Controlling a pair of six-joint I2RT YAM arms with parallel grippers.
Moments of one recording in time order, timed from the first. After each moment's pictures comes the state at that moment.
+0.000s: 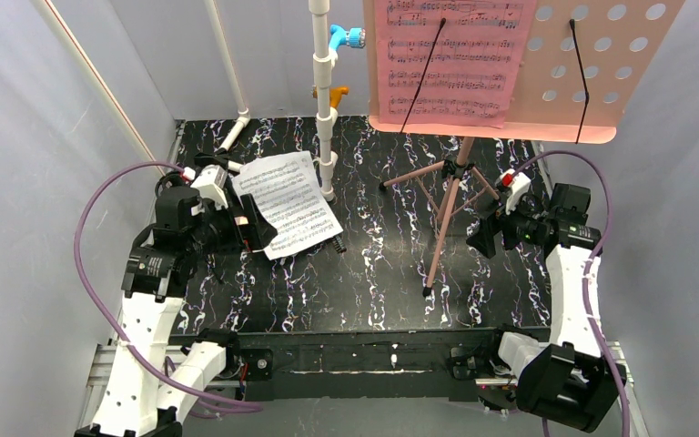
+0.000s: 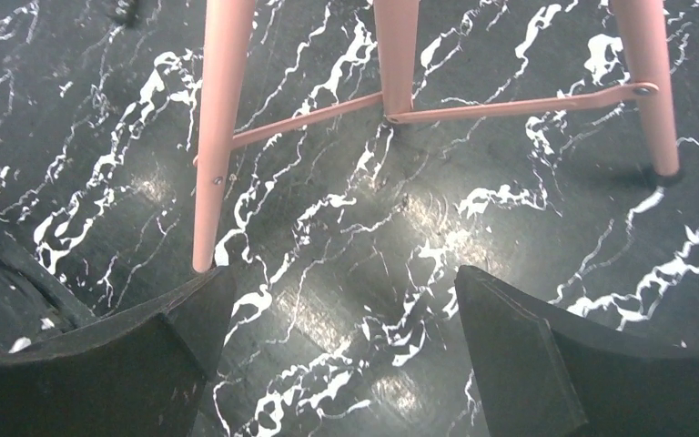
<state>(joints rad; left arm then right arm) -0.15 0.80 1.12 -0.98 0.26 -0.34 -0.27 1.02 0.86 -0.75 -0.84 -0.62</state>
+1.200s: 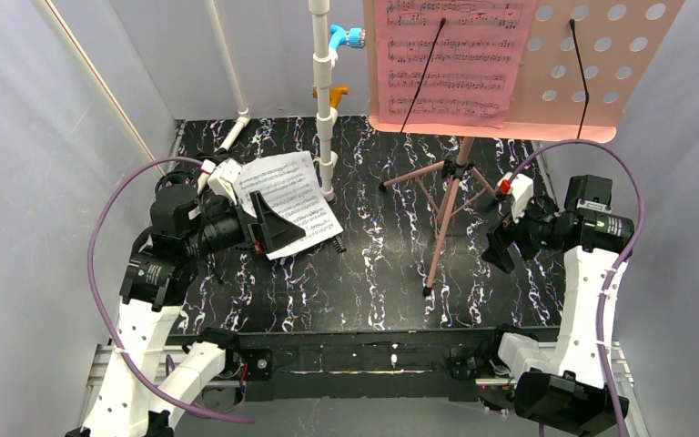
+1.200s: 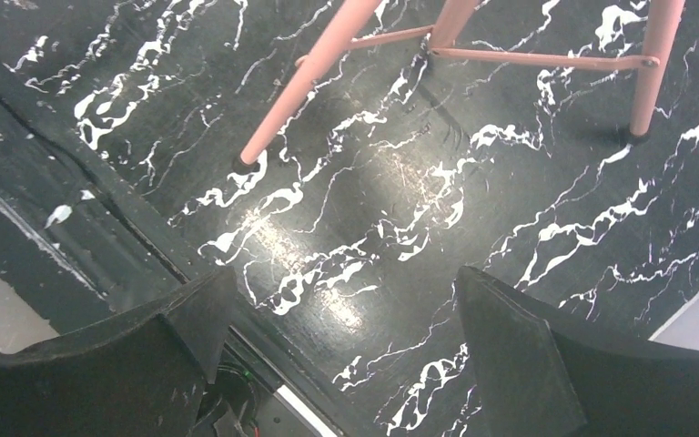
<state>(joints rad) -0.24 0.77 1.12 -0.78 0.67 -0.56 -0.27 0.96 1.19 -1.33 -0.71 -0.93</state>
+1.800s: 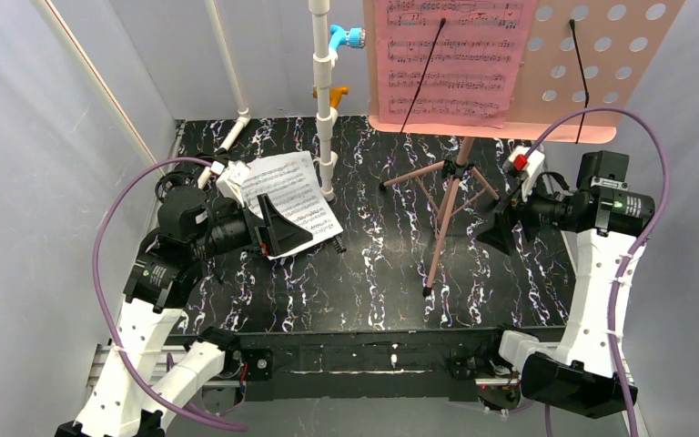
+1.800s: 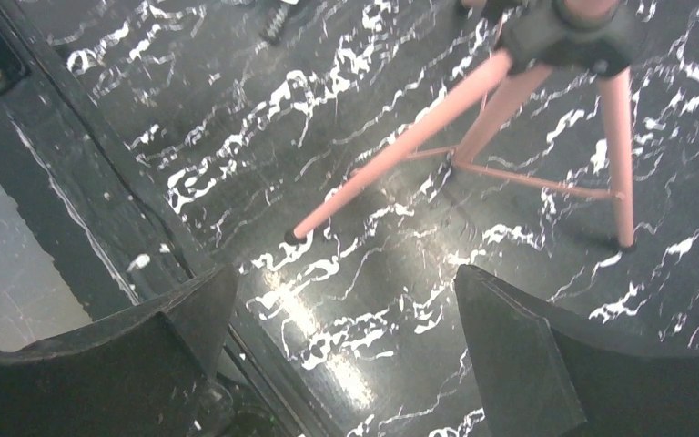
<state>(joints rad) -0.32 0.76 1.09 -0.72 0.63 -0.61 -0.25 1.08 1.45 -1.47 -0.90 -0.94</state>
